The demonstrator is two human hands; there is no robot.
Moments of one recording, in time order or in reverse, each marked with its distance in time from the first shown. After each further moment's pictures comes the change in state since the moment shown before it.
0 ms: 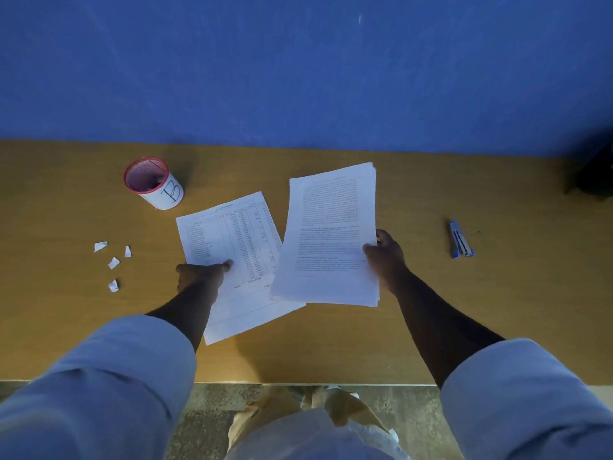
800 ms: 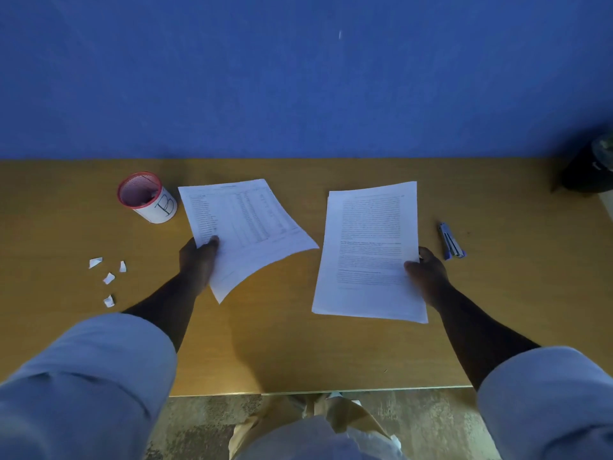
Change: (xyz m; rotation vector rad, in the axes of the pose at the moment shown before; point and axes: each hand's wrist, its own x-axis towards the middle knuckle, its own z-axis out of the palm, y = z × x) left_hand 0.000 0.044 -0.010 -0.282 -0.228 0.351; right_hand 0.013 0.043 -0.078 -0.048 0.144 0.079
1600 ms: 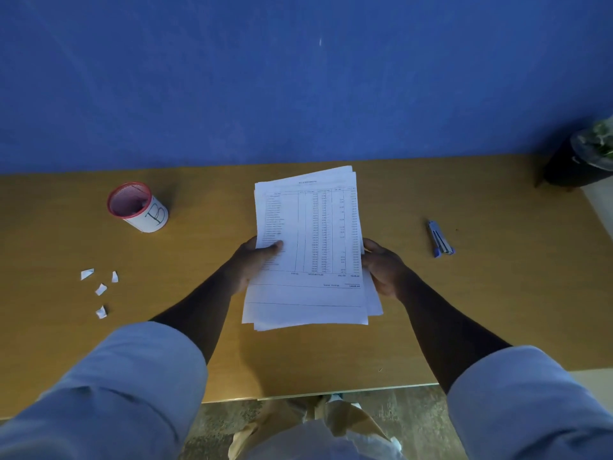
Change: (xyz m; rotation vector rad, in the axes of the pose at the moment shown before) left_hand -0.047 0.027 0.068 0.021 -0.667 -0.034; right_hand -0.026 -0.036 0.037 0.426 -0.538 0.060
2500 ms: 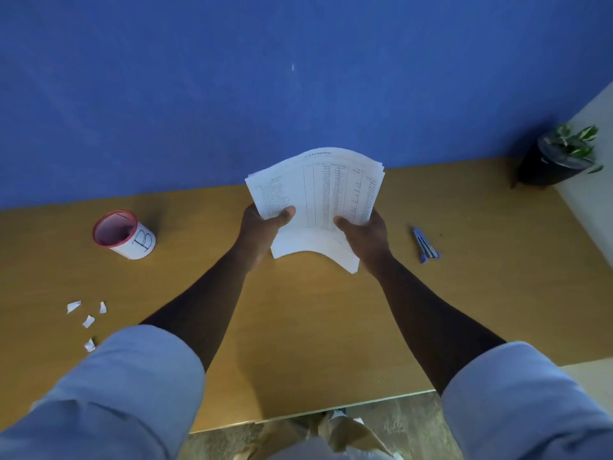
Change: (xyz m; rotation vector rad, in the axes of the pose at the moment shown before) left_hand 0.008 0.085 0.050 -0.034 0.140 0.427; right_hand -0.006 -0.062 0.029 -0.108 0.390 -0.527
